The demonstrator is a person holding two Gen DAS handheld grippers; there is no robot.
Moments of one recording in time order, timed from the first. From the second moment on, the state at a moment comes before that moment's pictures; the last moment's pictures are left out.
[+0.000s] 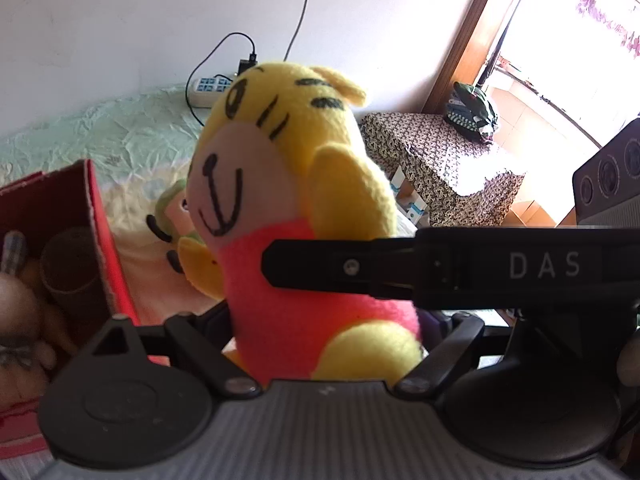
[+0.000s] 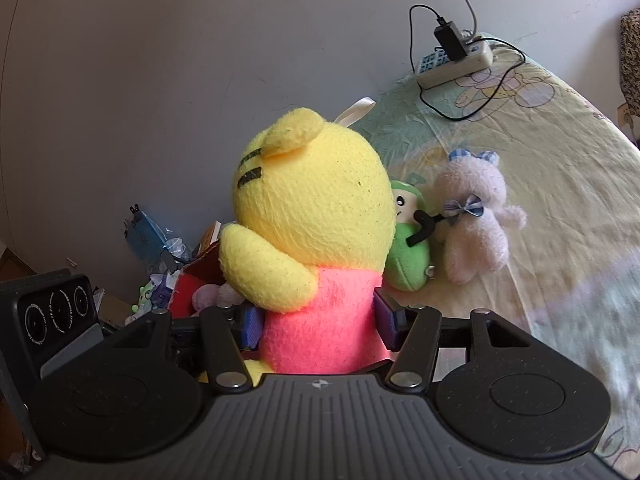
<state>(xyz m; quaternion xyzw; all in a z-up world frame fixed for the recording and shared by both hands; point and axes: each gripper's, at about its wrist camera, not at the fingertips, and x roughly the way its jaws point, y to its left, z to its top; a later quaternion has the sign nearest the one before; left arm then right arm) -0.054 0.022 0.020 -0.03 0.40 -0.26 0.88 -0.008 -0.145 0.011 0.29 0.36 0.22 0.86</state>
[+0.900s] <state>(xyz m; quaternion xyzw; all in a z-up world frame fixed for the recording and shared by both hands) -0.036 0.165 0.021 -0.05 0.38 -0.17 0.91 0.046 -0.010 0.001 0.28 0.36 0.29 0.84</state>
